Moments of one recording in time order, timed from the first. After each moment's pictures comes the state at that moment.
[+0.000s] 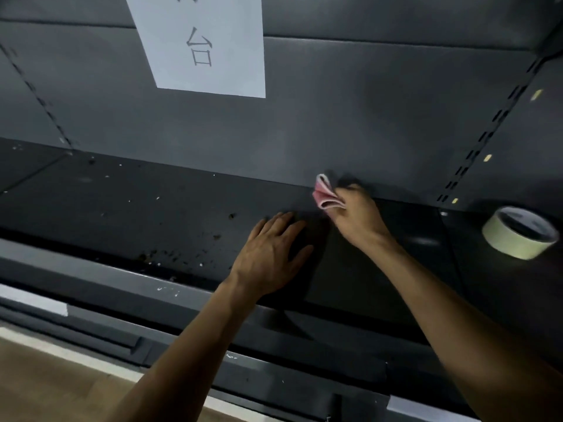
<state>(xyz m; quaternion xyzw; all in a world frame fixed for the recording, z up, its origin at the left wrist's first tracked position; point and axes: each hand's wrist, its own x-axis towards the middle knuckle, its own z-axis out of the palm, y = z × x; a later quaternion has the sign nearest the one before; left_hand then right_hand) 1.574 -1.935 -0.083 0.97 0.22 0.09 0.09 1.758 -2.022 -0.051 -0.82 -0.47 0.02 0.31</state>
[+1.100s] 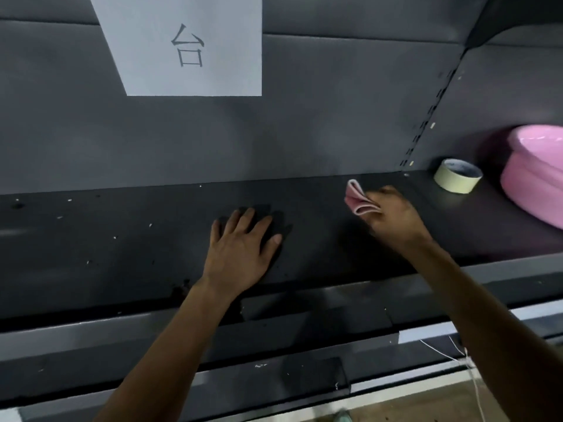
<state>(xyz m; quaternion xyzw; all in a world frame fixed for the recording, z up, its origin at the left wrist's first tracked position) 1.500 -1.839 -0.083 0.98 0.15 0.10 0.10 1.670 -2.071 -0.035 -0.93 -0.29 -0.06 0.23</state>
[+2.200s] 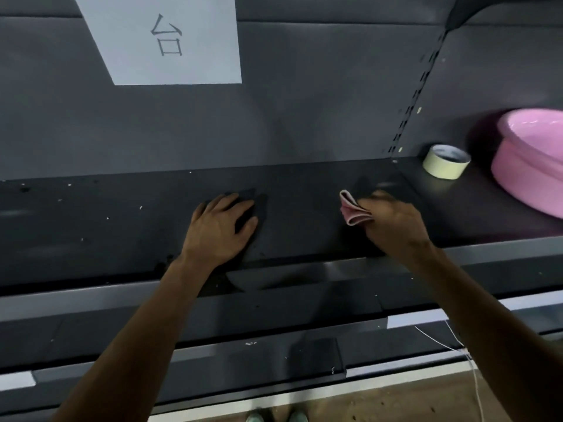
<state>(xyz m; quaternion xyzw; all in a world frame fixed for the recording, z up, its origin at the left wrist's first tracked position) 1.500 -1.836 -0.083 0.97 0.16 0.14 0.12 1.653 -2.118 -0.045 -0.94 -0.31 -0.12 0.09</state>
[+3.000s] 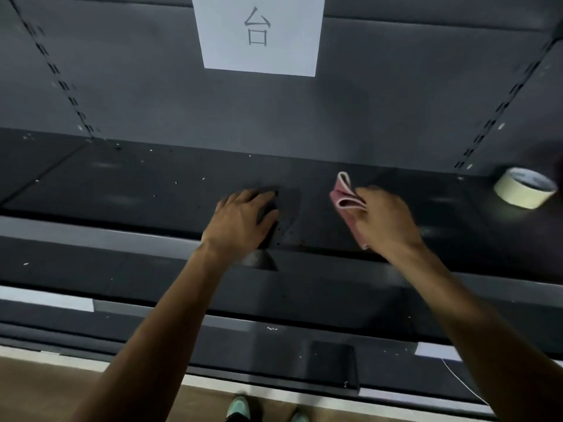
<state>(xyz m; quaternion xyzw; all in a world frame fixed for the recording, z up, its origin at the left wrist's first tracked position) 1.446 -1.839 -0.070 0.95 0.24 0.14 0.12 1.599 -2.045 -0.013 -0.87 -0.42 -0.06 0.24</state>
